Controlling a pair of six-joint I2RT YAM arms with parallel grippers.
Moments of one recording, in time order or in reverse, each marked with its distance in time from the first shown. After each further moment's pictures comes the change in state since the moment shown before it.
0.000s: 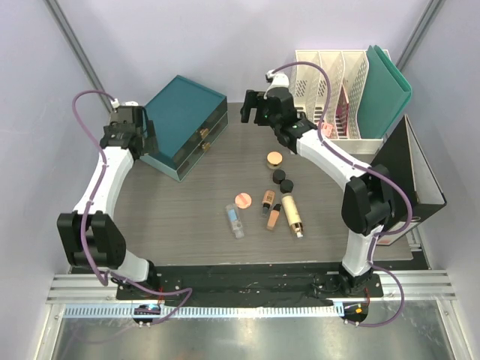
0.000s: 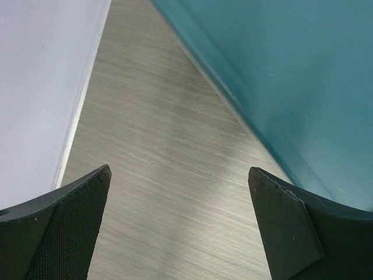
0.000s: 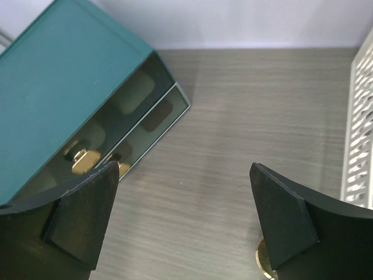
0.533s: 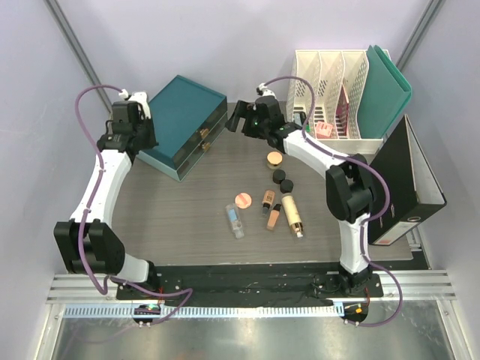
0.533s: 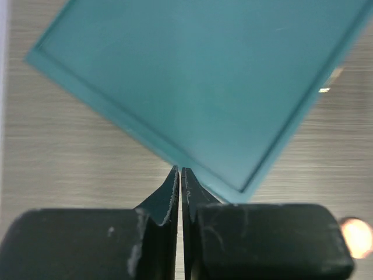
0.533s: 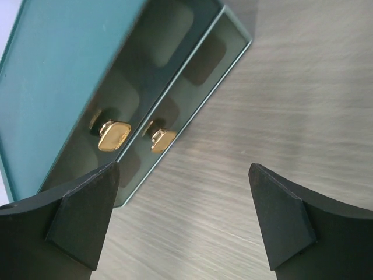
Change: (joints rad) left arm -0.001 -0.069 -0.010 0.121 0.362 0.064; right arm 0.010 0.170 0.053 -0.015 -0.220 0.266
